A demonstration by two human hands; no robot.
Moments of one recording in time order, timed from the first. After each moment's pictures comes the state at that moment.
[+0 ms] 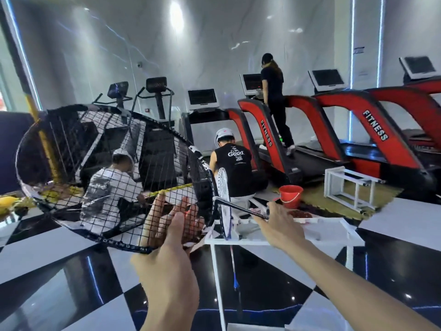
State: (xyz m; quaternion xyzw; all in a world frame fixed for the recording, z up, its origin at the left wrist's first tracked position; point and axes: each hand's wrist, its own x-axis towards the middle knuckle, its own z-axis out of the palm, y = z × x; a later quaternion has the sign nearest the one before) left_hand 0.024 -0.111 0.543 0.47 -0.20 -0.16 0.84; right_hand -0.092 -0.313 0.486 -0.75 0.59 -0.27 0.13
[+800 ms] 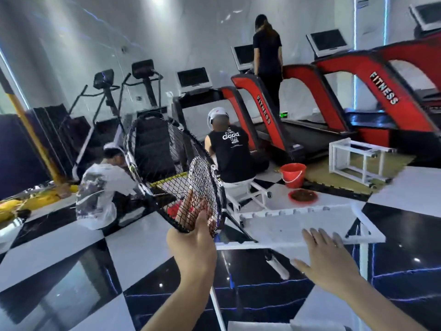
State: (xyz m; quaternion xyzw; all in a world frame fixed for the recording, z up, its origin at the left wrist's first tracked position) left_hand 0.004 -0.267 0.492 0.59 -0.31 -0.10 0.74; right_hand -0.189 -0.395 0.361 -0.80 0.60 -0.05 -0.02
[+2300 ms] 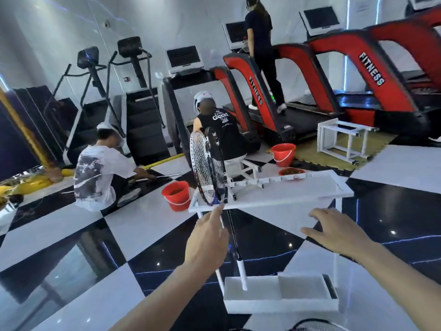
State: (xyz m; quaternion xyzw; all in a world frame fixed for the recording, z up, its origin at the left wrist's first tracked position) left_hand 0.024 -0.209 0.431 0.73 -0.62 -0.05 0.27; right_hand -0.236 -0.319 0.374 -0.79 0.58 -0.16 0.10
